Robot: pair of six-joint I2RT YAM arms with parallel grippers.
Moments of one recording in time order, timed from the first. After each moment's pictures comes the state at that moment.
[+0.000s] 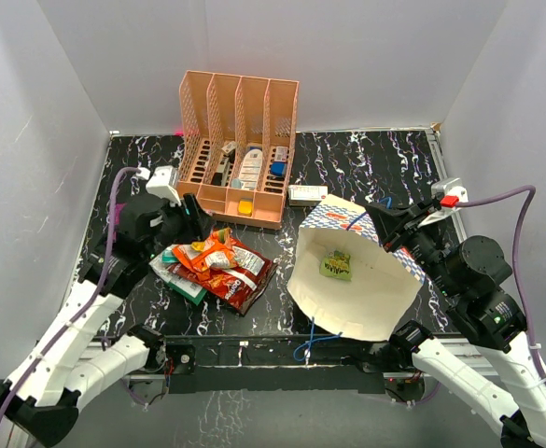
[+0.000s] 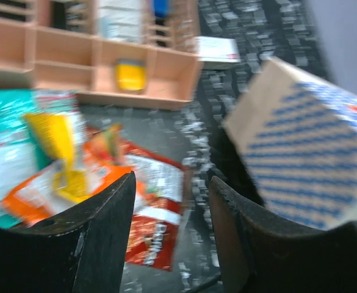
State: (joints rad) left arm -0.50 0.86 0.99 -0.64 -0.11 -0.43; right arm 0.59 0.51 0.96 -0.35 0.06 0.17
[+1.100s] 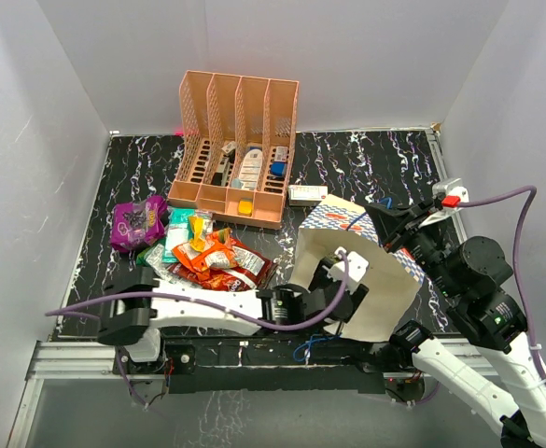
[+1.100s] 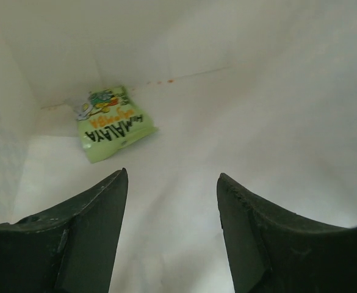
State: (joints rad) left arm -1.52 1.63 1.21 -0.08 -0.64 -0.40; right arm 0.59 0.51 0.96 -0.35 0.06 0.18
